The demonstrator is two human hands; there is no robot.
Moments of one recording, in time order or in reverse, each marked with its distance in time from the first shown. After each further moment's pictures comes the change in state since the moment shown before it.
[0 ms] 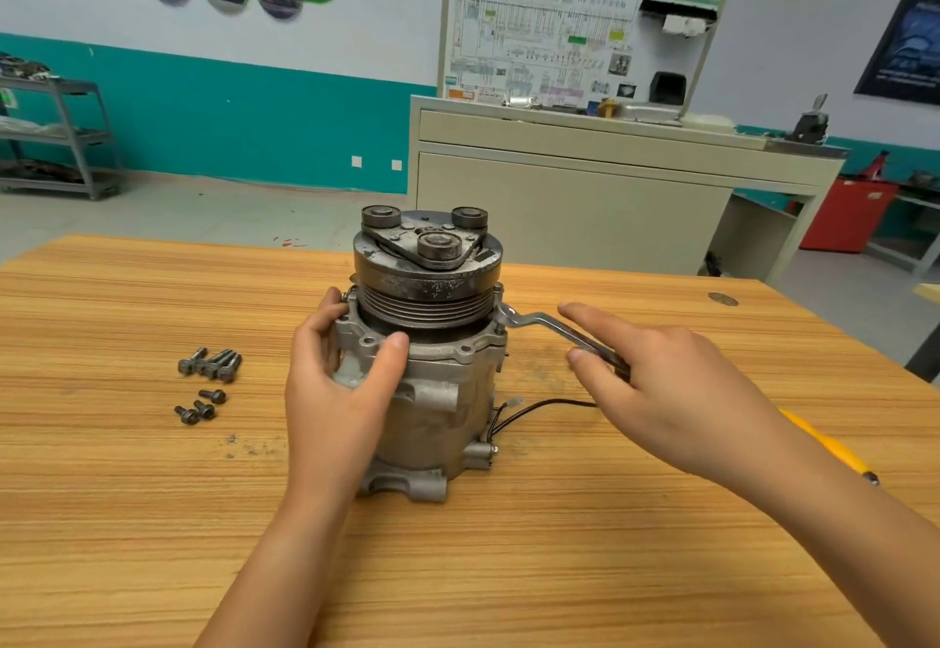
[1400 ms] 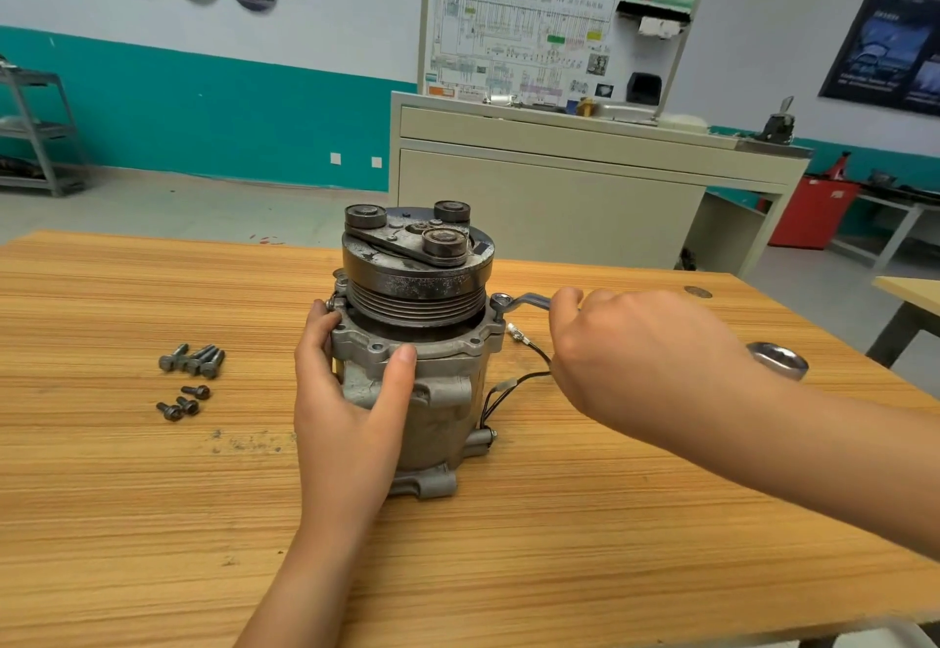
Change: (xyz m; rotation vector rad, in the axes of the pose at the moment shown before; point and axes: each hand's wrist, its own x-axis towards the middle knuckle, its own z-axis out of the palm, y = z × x) left_hand -0.029 0.006 0.006 0.077 0.040 0.064; right_hand 0.008 -0.046 -0.032 -0.897 -0.310 -0.149
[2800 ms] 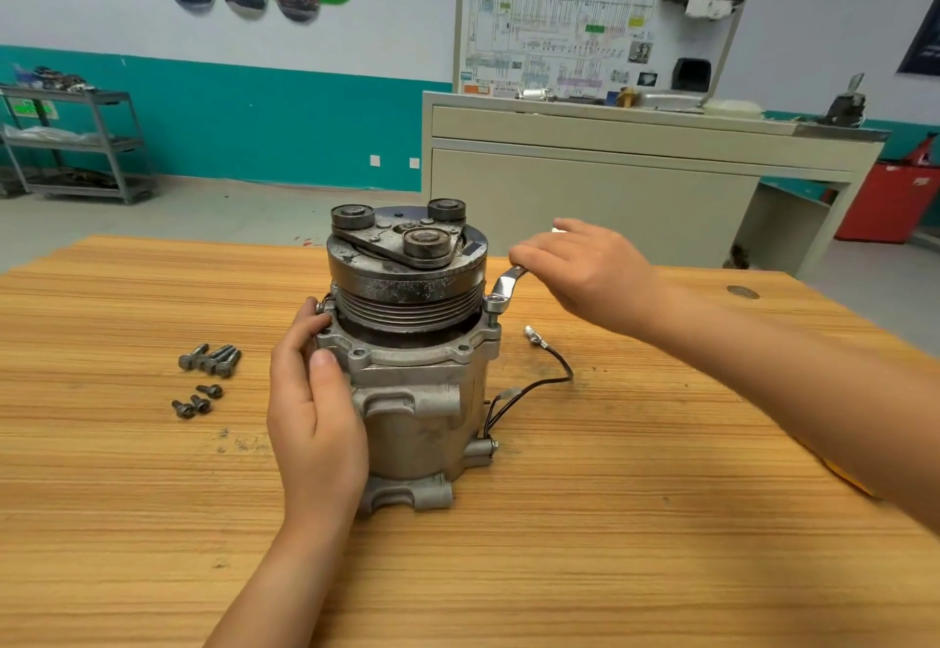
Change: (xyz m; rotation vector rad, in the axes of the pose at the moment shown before) left_hand 0.008 -0.013 0.008 0.027 0.142 0.098; right_hand 0.106 0.041 0.101 0.403 0.840 -0.353
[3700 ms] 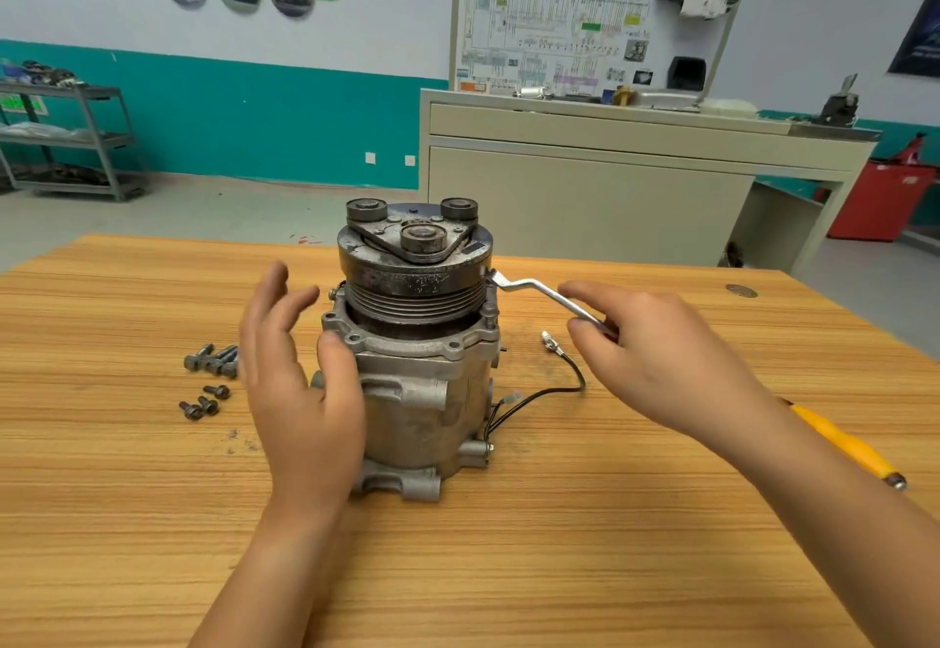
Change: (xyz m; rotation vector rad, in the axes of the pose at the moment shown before) left_hand 0.017 0.022 -0.011 0.171 0.013 0.277; right_hand -0.018 -0.070 -0.059 0.370 -0.273 0.845
